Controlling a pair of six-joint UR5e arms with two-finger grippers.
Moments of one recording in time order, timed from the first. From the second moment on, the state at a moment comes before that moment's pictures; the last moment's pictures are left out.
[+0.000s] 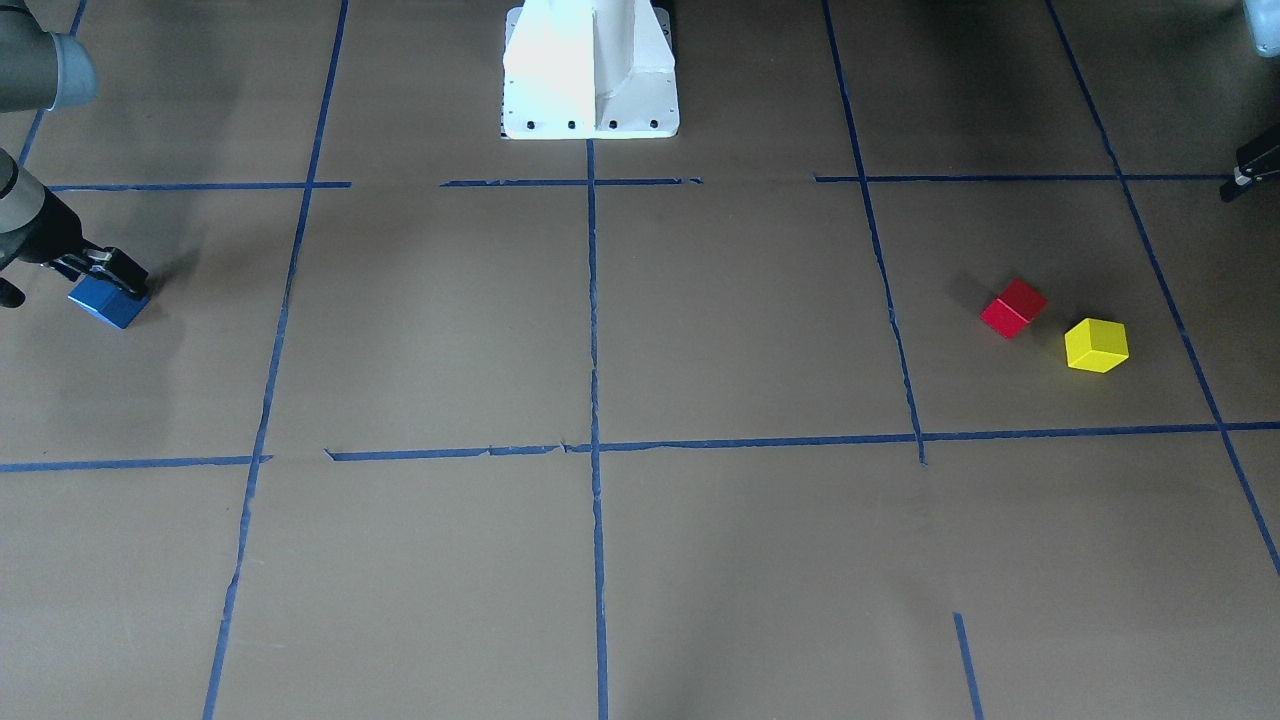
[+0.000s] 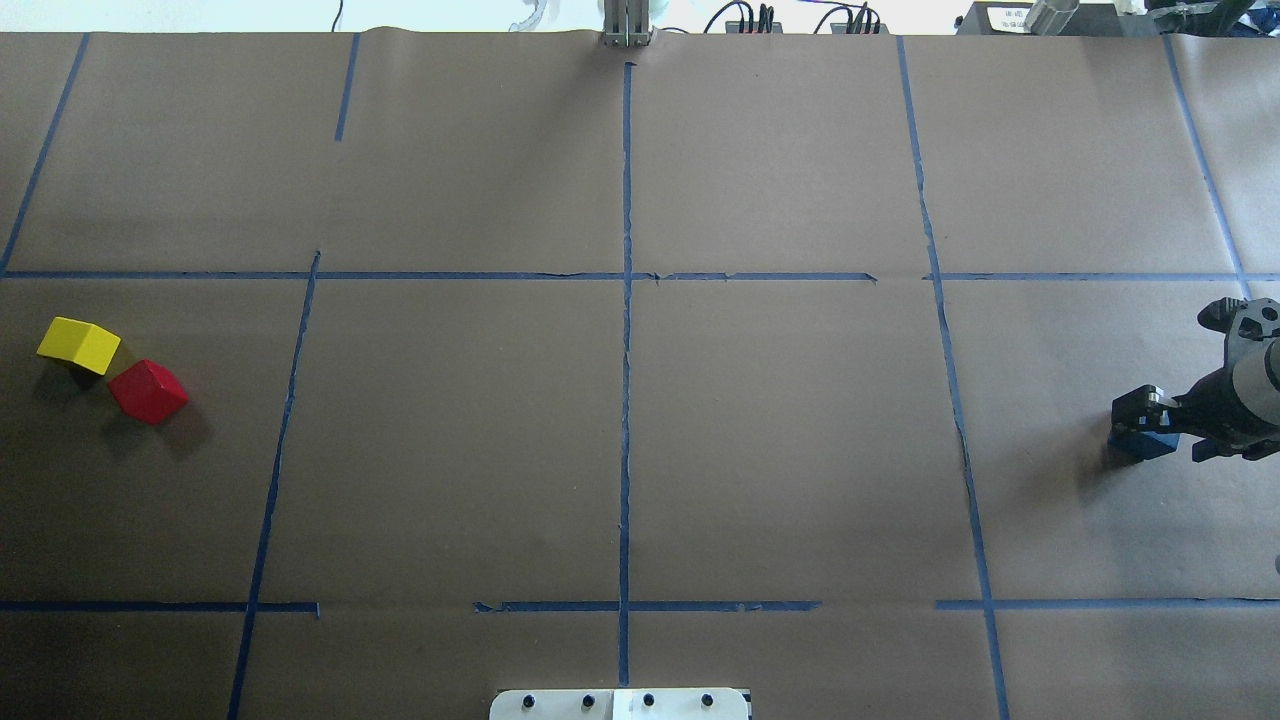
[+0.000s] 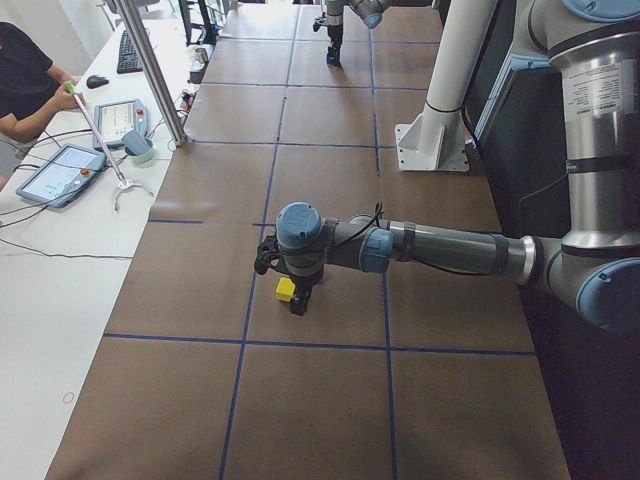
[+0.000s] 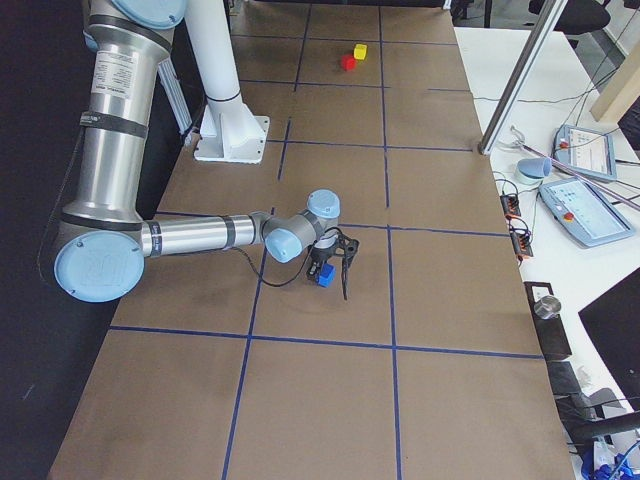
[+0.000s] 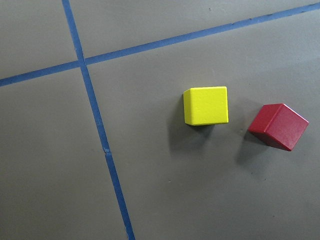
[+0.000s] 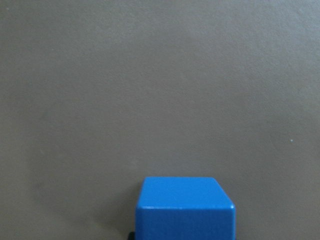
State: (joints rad) left arm -1.45 -1.39 -1.85 -1.61 -2.45 0.08; right arm 0.86 -1.75 1.76 -1.06 2.12 1.18
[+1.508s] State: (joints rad) left arm -1.45 -1.39 -1.87 -1.61 -2.45 0.09; right arm 0.52 -0.92 1.63 -1.39 1.89 1.29
